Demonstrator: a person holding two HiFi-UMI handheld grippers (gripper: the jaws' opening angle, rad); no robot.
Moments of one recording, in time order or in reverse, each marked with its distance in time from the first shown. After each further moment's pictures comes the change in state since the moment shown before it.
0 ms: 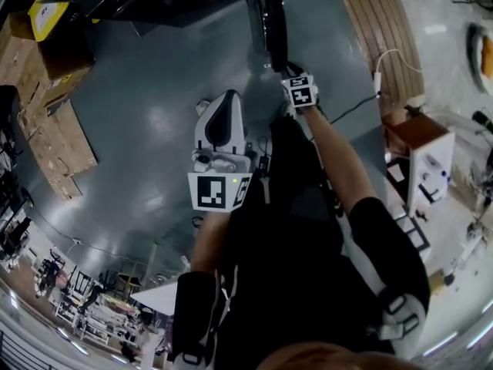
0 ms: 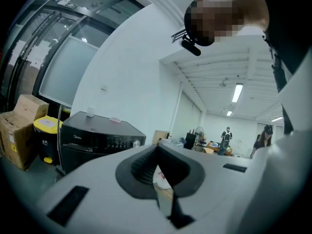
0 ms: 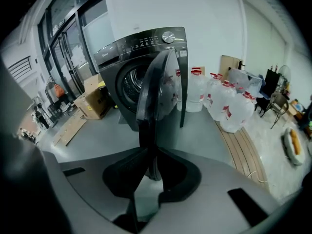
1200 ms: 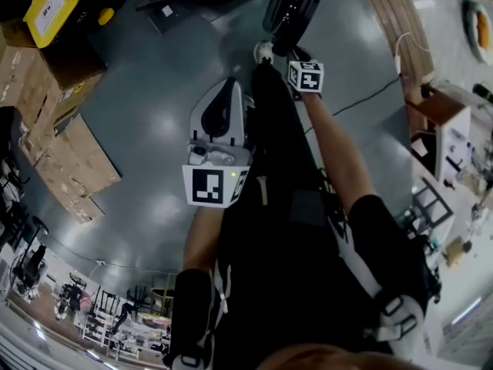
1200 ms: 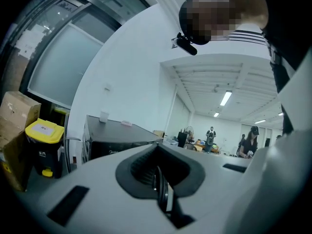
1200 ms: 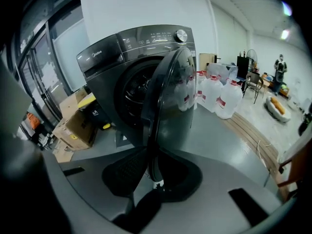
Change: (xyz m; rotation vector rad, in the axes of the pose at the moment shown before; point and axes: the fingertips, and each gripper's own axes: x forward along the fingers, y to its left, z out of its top) left arm -0.061 0.262 0.044 0.011 0.025 -0.167; right arm 0.101 0.176 0.082 0.311 -0.102 -0.180
